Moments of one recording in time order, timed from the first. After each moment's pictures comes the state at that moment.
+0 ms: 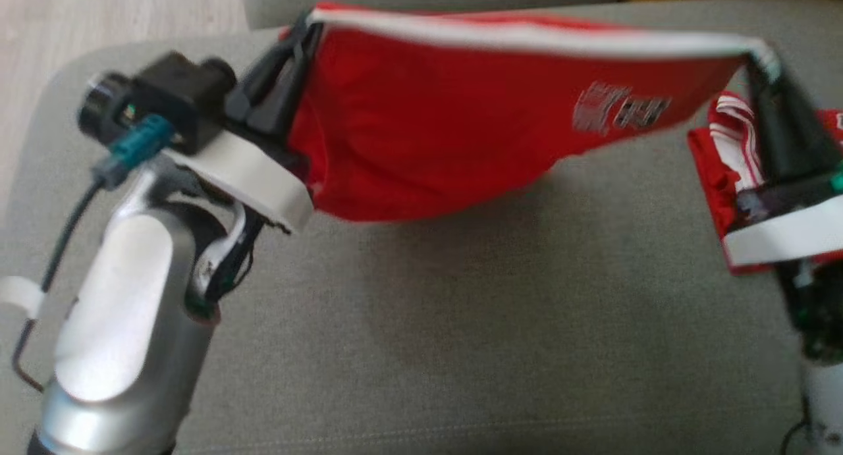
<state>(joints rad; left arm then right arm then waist) -0.52 0.22 -0.35 -0.09 -0.25 -0.06 0.18 -0.25 -0.24 0.03 -0.25 0.18 0.13 0.18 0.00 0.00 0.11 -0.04</state>
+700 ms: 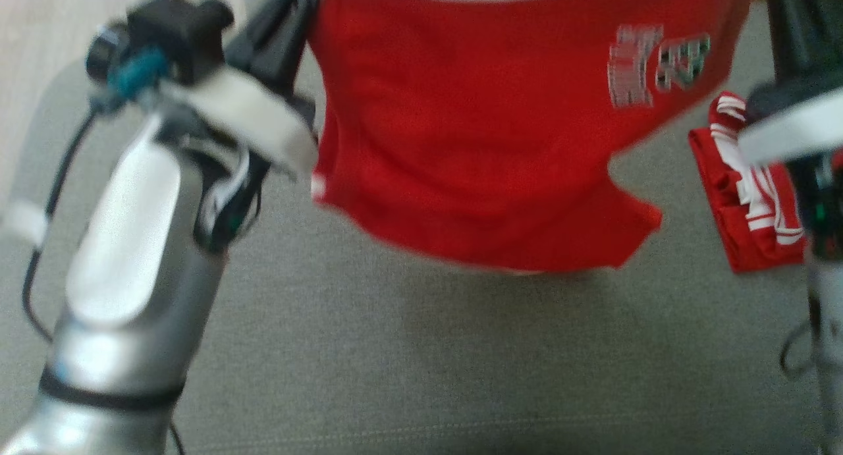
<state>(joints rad) -0.68 0.19 -0.37 0.10 -0.31 -0.09 0.10 -0.53 -0.27 0.07 -0.12 0.30 0.13 0.24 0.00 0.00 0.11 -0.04</state>
